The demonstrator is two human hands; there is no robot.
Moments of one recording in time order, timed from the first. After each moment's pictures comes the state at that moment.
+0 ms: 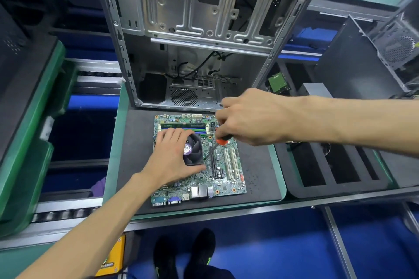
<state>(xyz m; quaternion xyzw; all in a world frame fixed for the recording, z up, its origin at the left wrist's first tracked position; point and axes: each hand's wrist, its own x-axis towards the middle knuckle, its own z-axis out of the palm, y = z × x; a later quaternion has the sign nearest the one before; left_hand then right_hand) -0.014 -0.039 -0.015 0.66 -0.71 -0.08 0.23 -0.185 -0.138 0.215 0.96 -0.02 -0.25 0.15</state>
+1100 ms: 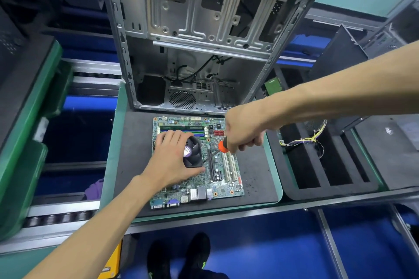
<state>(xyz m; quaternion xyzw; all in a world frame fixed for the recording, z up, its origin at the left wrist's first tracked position) -0.016 -0.039 -0.011 0.67 -0.70 -0.09 0.23 -0.153 -0.135 0.210 0.76 -0.44 -0.40 -0.25</state>
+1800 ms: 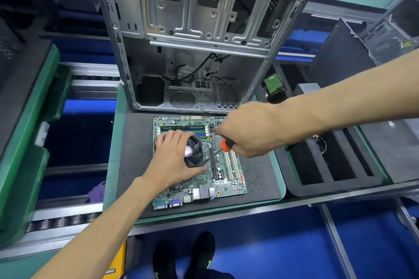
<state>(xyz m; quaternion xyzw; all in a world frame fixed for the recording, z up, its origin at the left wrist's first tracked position) -0.016 -0.039 -0.015 0.66 -0.70 -0.06 0.25 -0.167 -0.120 0.212 0.91 -0.17 -0.38 0.09</state>
